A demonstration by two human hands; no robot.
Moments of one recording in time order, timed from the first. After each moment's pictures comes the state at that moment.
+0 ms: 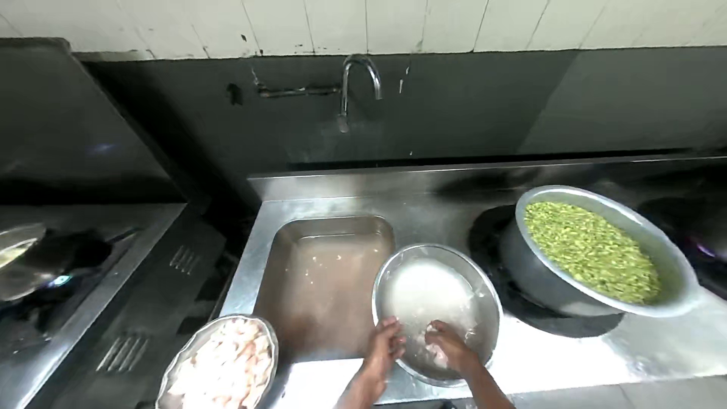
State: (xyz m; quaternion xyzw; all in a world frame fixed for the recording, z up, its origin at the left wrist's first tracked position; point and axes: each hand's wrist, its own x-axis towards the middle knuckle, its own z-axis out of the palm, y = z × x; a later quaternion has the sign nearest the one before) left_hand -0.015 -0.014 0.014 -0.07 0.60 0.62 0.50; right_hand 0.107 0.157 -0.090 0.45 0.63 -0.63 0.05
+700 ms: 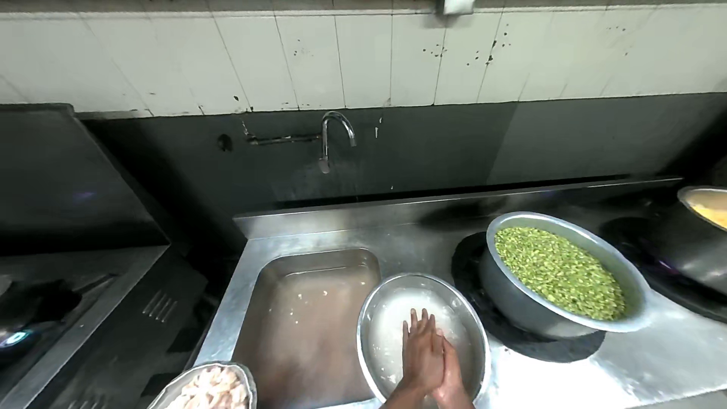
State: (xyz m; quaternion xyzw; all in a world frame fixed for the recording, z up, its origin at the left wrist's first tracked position) left_hand 0.033 0.093 0.005 0.43 0.79 0.36 0.25; right_hand 0.090 0.122 0.013 0.32 0.09 -0.89 -0.30
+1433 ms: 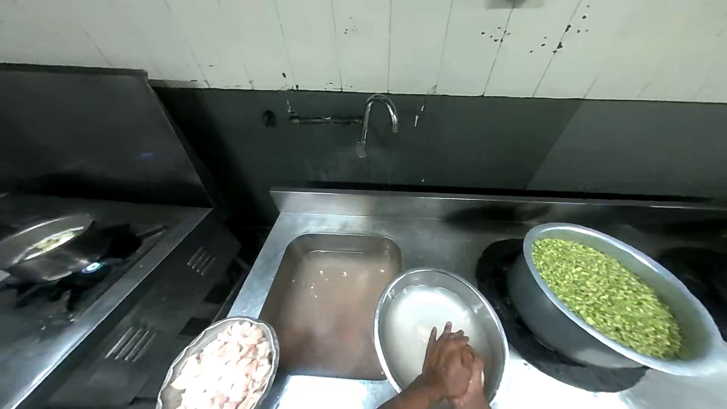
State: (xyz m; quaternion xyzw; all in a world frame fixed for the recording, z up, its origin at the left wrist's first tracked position) left_hand 0.046 0.084 0.008 0.50 0.74 0.30 0.32; right_hand 0.104 0.093 0.098 0.37 0.28 -0.80 -0.39
